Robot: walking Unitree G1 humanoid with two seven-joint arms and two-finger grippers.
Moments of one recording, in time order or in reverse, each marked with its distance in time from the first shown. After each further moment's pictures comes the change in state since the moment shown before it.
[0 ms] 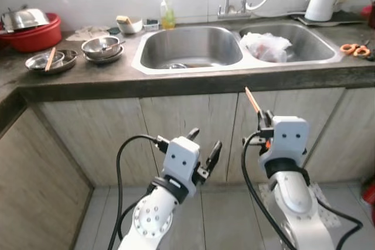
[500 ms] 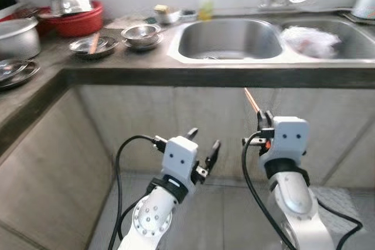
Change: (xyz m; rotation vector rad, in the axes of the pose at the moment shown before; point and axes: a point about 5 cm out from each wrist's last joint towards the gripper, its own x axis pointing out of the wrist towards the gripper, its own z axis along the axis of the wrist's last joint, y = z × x) left arm 0.001 -0.007 0.003 -0.022 -0.012 -0.028; right arm -0.002 -0.007 -0.001 0.011 0.007 -0.031
